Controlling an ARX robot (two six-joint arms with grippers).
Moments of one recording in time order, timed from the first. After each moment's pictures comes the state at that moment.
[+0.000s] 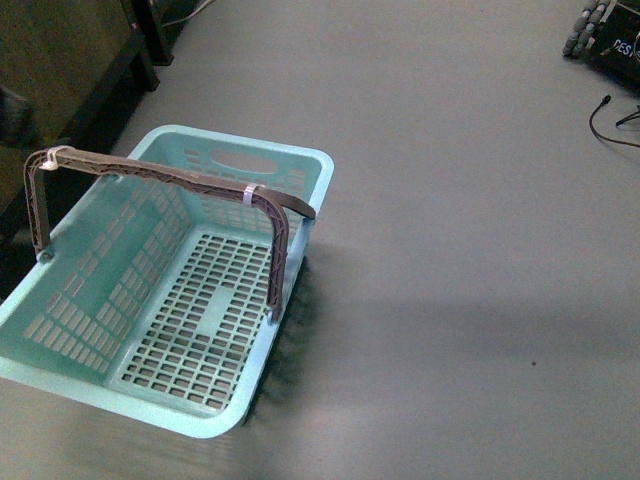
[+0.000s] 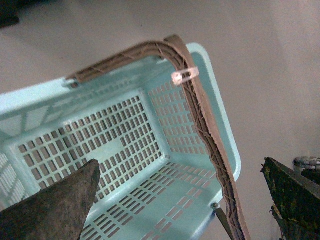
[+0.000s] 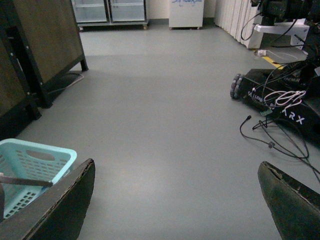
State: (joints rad) left arm -0.07 1.76 0.53 0.61 -0.09 -1.07; right arm 0.00 0.00 0.02 0.00 0.00 0.00
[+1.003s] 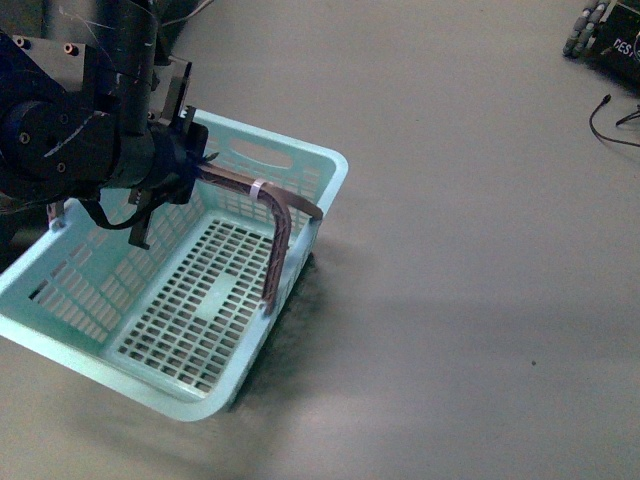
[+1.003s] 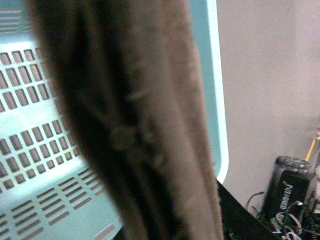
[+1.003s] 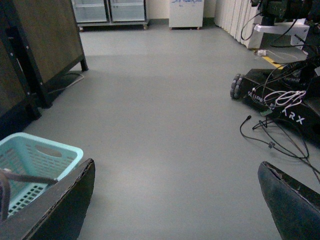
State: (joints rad) left arm -0.25 2.28 1.11 0.49 -0.12 -1.40; right arm 0.00 0.00 0.02 0.00 0.00 0.00
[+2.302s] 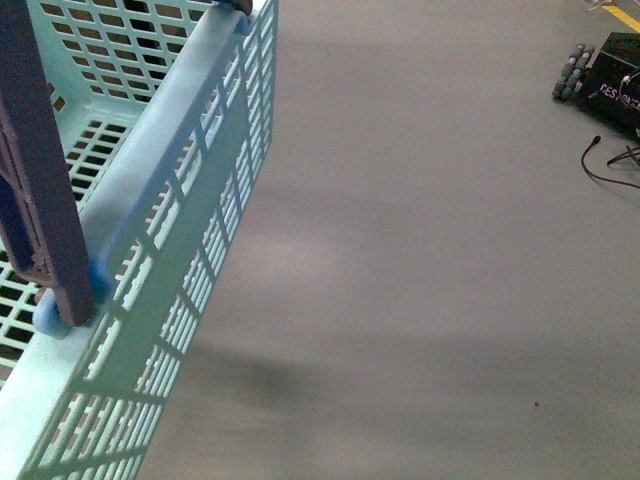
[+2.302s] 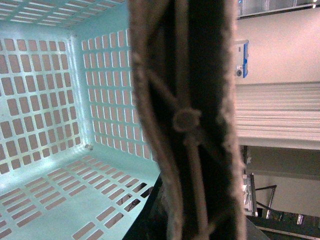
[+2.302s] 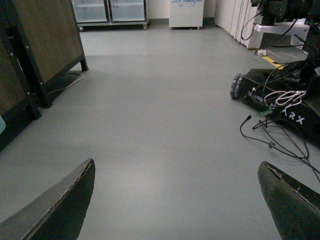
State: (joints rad) left arm -0.37 0.93 0.67 0.02 -0.32 -1.51; right arm 0.00 0.00 0.02 0.00 0.00 0.00
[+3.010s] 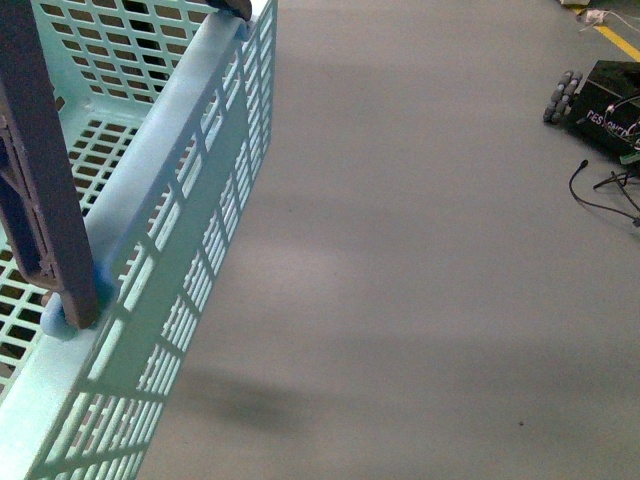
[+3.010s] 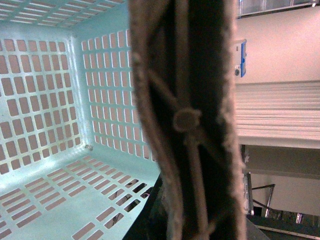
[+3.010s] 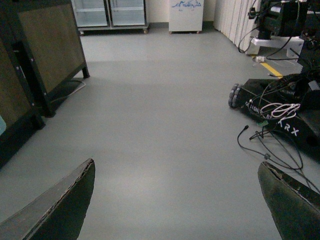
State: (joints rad) left arm -0.37 0.93 0.67 0.01 -0.32 -1.50; right arm 0.00 0.00 0.02 0.00 0.00 0.00
